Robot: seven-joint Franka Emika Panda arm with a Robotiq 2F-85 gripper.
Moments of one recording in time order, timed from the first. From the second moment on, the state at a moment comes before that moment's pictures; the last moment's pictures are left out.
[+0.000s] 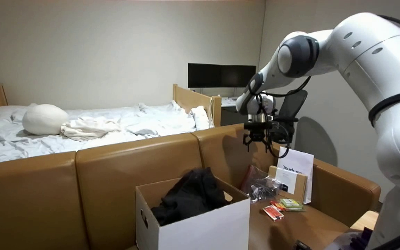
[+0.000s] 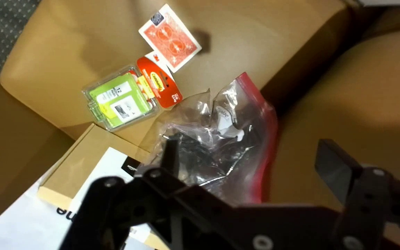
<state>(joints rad) -0.24 0.84 -0.24 -1.49 0.13 2.16 0.43</state>
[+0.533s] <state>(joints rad) -0.25 1.05 -0.33 -1.40 0.12 2.18 0.59</state>
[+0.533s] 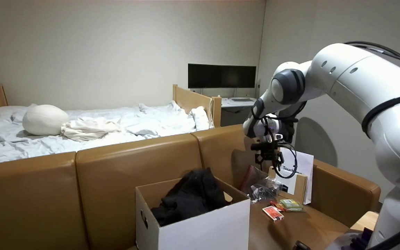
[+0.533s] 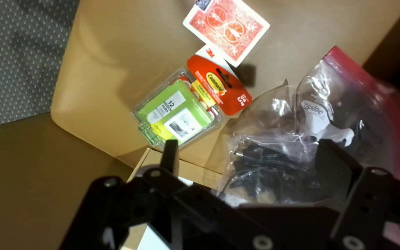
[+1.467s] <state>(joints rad) -0.27 1.49 -0.34 -0.99 0.12 1.93 0.74</state>
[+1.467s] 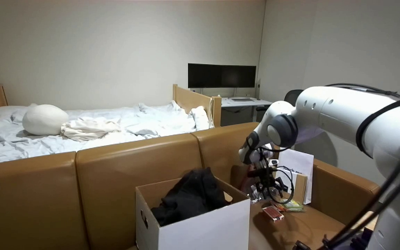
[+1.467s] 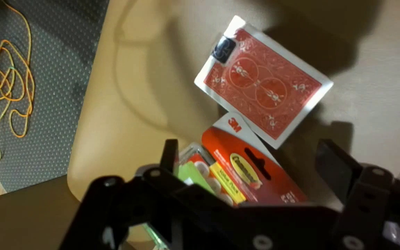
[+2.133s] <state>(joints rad) -0.32 1.50 -0.30 -0.93 -0.08 1.98 0.87</state>
